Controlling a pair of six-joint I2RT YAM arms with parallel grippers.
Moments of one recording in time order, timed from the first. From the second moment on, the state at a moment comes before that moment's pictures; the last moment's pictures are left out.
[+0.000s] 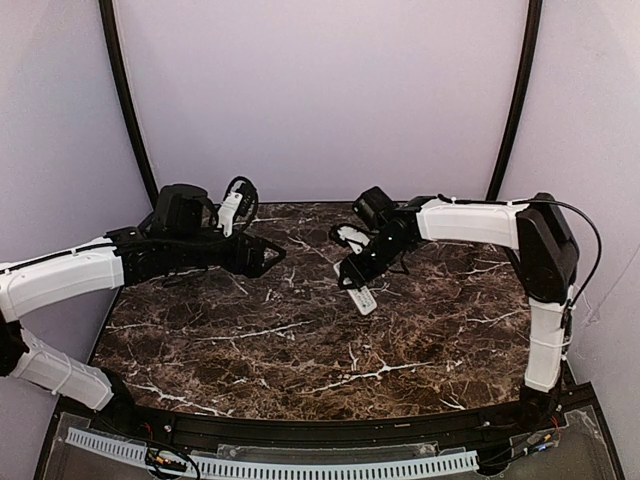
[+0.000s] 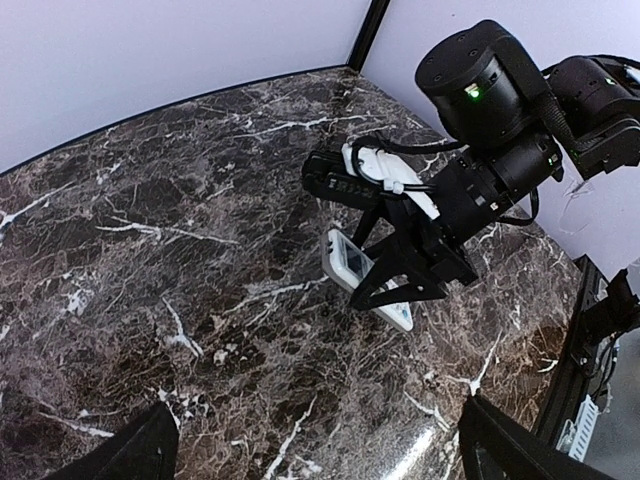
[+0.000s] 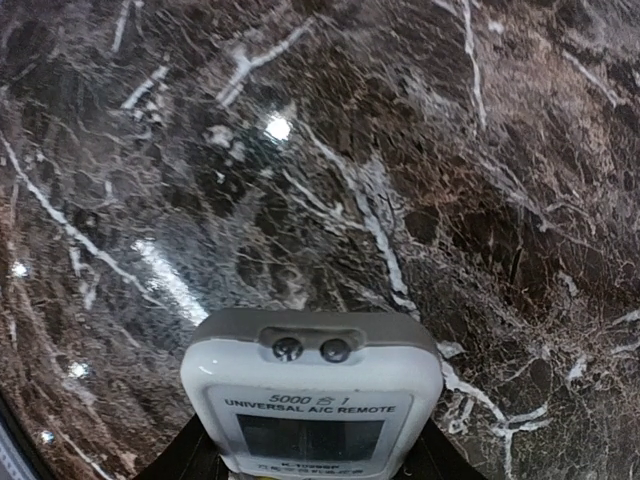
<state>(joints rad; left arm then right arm) -0.70 1.26 0.96 -0.17 0.19 -0.22 0.73 1.96 1.53 -0.63 -0.26 0.02</state>
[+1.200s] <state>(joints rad) -0.70 1.36 0.96 -0.23 0.17 -0.22 0.75 2.24 1.77 -0.83 -0.11 -0.05</state>
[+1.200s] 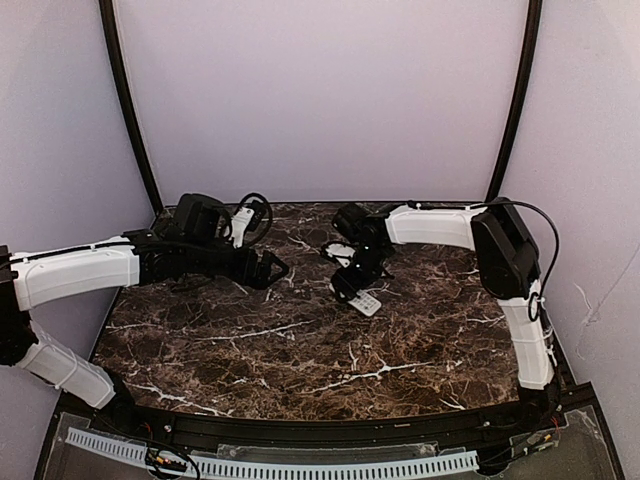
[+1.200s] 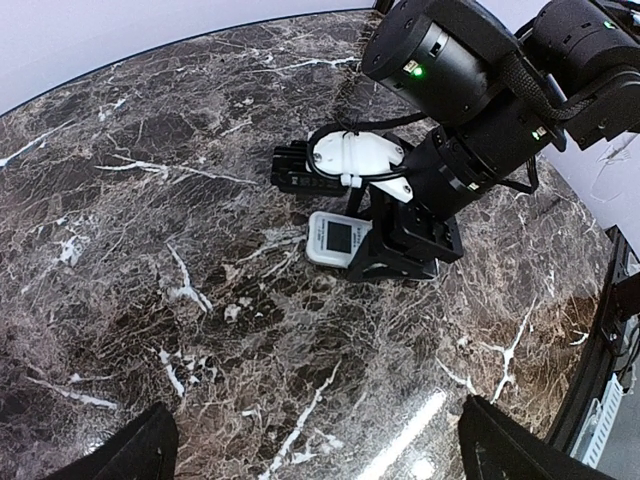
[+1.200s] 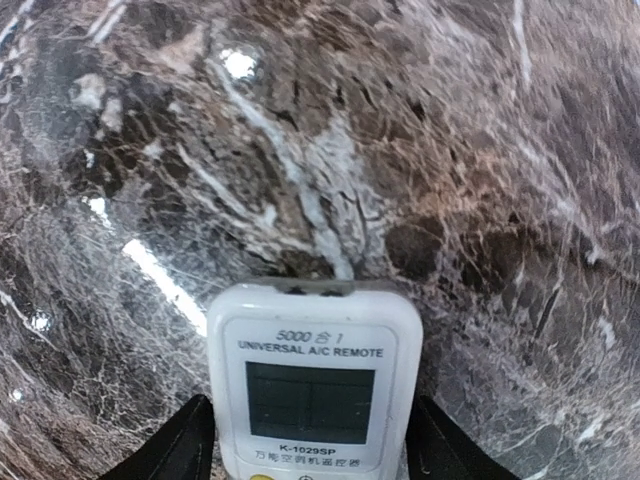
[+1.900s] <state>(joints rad) -0.67 1.46 1.10 -0.29 0.15 -0.23 0.65 1.80 1.46 -0.53 -0.29 0.01</state>
